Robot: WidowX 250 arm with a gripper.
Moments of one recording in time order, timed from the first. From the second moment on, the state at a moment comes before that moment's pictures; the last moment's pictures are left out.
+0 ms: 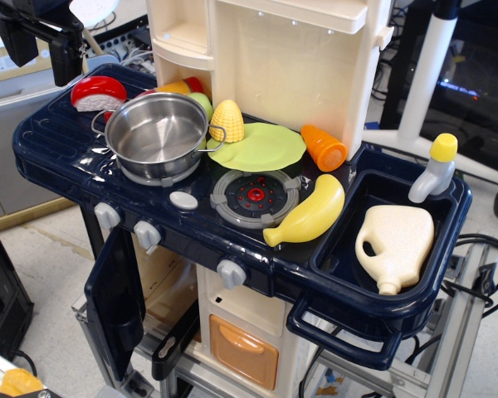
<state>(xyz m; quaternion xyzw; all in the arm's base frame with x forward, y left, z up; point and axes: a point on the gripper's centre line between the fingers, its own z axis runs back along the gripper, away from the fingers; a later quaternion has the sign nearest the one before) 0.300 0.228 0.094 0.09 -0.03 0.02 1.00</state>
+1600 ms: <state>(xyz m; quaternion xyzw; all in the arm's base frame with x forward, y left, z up) 0.292 -0.011 0.119 0.02 -0.10 -0.09 0.99</state>
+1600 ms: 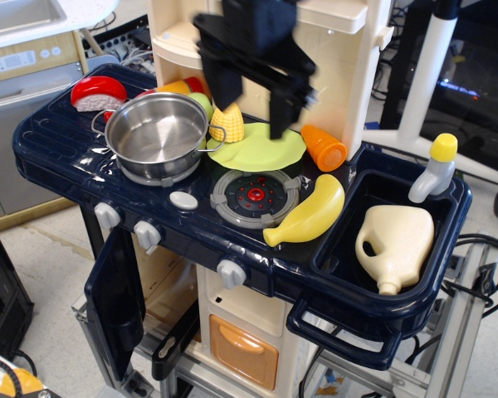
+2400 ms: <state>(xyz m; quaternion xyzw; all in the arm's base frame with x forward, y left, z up) 0.305 -0.041 0.050 0.04 -0.14 -0.09 0.98</state>
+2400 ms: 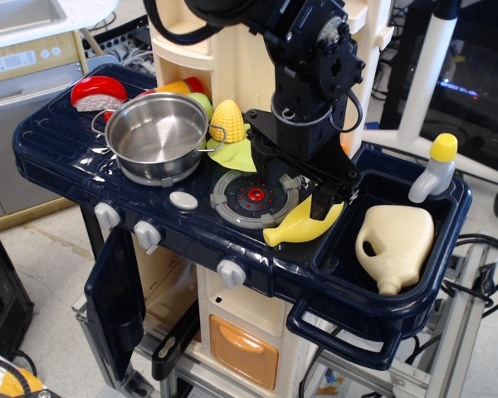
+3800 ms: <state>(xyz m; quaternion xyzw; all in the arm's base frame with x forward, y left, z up) 0.260 -0.025 0.086 0.02 -0.04 0.02 1.00</state>
